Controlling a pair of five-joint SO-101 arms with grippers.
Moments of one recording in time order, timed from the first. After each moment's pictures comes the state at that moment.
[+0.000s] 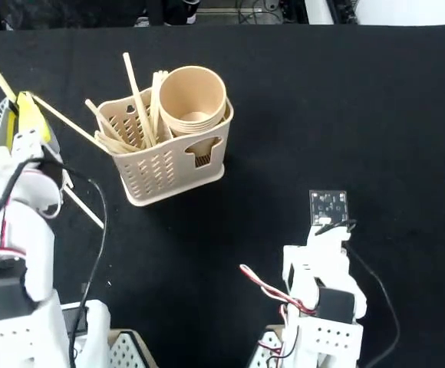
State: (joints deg) left arm -16.1 -67.3 36.4 44.3 6.1; right arm 10.5 -103.3 97.0 74.0 8.0
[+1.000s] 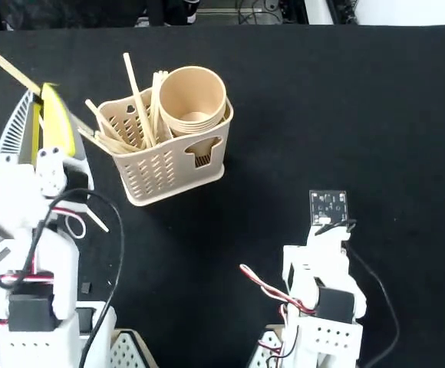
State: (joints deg) left arm -6.5 -81.8 56.7 16.0 10.5; right arm 10.5 -103.3 97.0 74.0 8.0
